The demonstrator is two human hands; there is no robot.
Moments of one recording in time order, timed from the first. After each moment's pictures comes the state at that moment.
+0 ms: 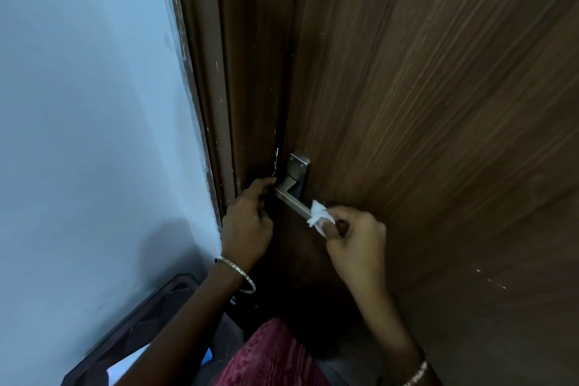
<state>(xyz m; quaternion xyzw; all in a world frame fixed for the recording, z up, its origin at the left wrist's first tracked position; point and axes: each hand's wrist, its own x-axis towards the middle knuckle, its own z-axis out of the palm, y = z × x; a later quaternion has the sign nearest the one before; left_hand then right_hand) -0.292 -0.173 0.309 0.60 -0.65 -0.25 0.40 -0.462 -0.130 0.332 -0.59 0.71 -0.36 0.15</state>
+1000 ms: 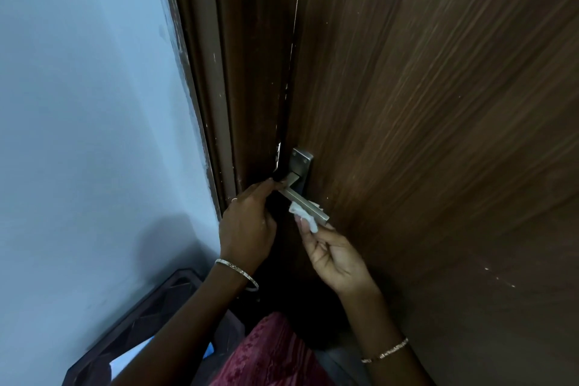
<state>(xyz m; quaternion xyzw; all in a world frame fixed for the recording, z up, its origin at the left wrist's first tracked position) -0.294 -0.170 0.317 0.62 -0.69 -0.14 0.33 -0.454 -0.156 0.280 0.02 0.29 -0.54 0.79</state>
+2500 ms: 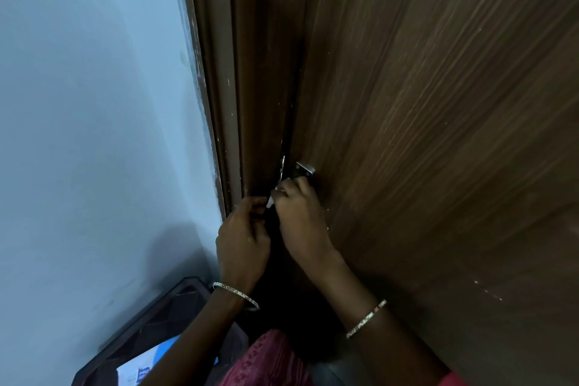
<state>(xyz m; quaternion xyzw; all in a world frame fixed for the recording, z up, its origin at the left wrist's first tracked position) -0.291 -0.149 0.314 0.66 -0.56 -0.20 0.45 -0.396 -0.187 0.333 -0.80 0.57 -0.17 -0.06</state>
